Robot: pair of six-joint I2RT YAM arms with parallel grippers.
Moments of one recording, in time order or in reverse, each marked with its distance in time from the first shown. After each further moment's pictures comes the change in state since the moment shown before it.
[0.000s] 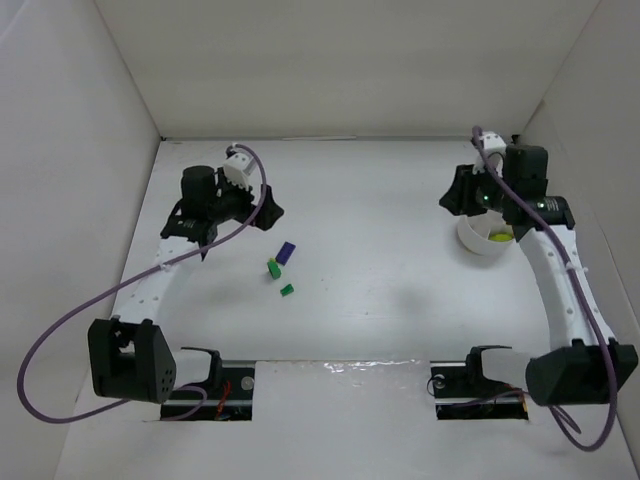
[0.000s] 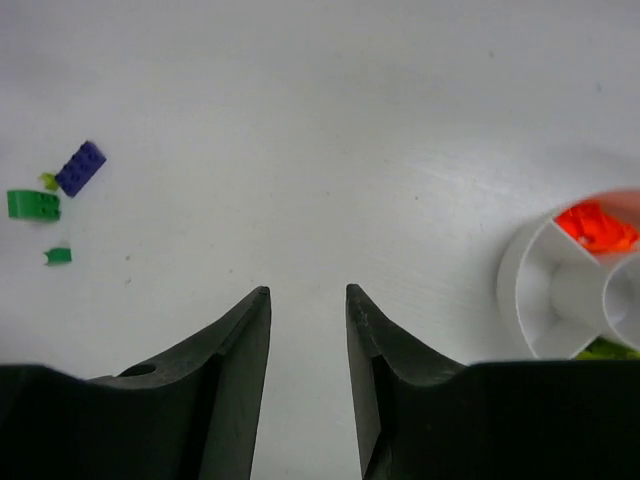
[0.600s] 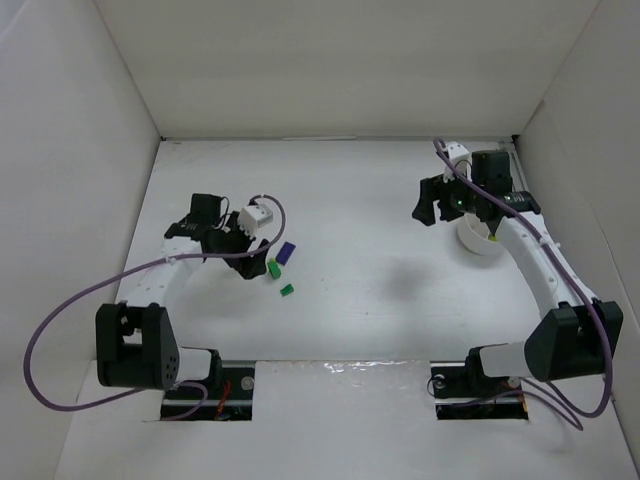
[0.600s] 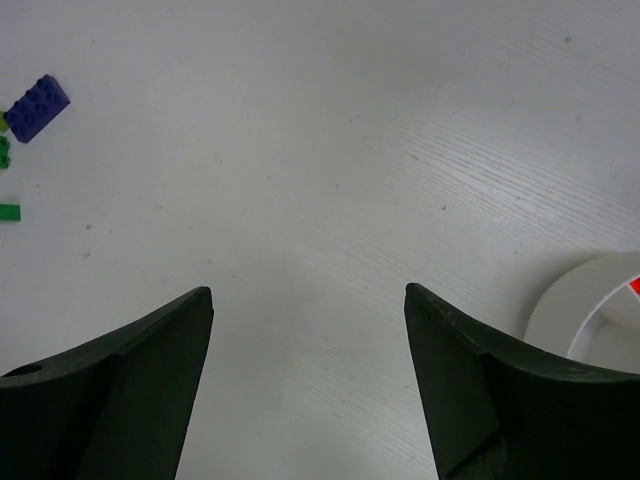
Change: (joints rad) left arm 0.090 0.029 -0.092 -0.461 0.040 0.554; right arm 0.163 0.095 -0.100 0.151 0.018 -0.119
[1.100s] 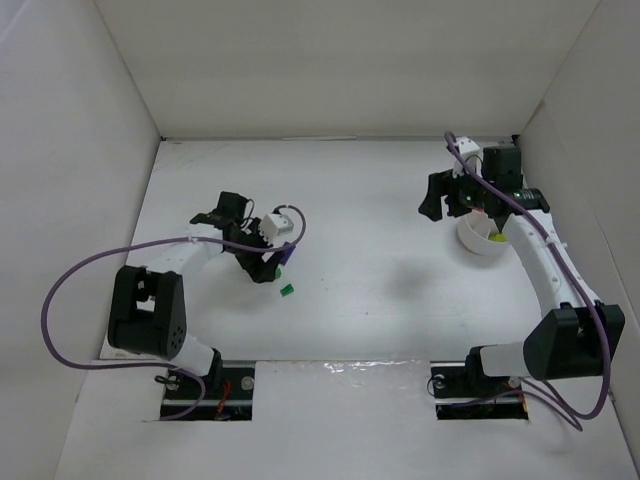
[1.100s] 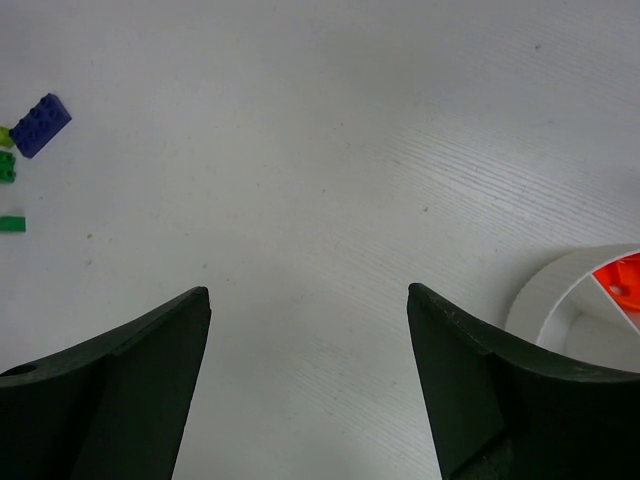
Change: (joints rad) left arm -0.123 0.200 0.049 -0.031 -0.073 0.092; right arm -0.059 0.005 0.035 -0.028 -0.036 -0.010
